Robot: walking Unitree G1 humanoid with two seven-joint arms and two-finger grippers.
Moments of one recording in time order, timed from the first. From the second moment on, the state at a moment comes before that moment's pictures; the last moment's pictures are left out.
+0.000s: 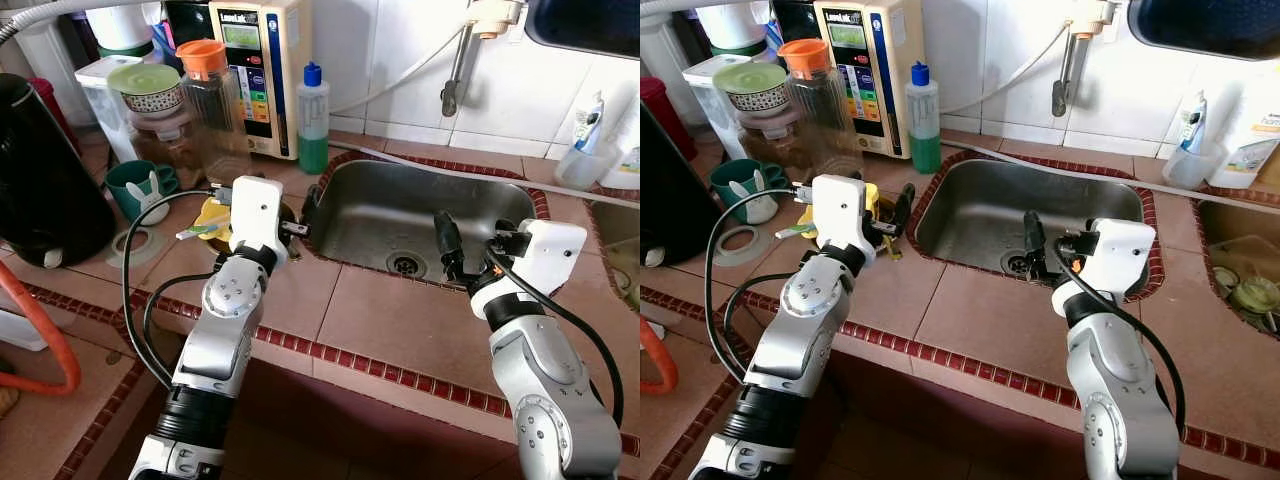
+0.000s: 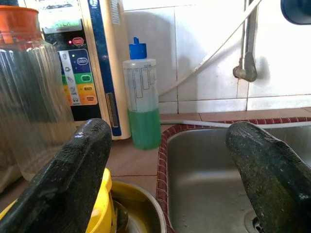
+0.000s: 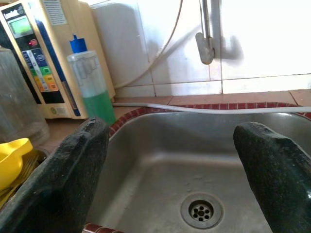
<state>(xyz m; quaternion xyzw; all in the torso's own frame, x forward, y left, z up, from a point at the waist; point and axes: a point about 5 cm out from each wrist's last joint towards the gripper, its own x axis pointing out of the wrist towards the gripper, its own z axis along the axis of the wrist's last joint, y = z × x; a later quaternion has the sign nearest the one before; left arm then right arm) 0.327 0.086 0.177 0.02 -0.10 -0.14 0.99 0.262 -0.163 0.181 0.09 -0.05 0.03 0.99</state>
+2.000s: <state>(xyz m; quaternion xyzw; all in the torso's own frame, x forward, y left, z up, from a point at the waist) 0.327 0.100 0.175 0.05 -0.11 -0.06 0.99 0.267 -0.158 0.184 0.08 -0.06 0.04 0.99</state>
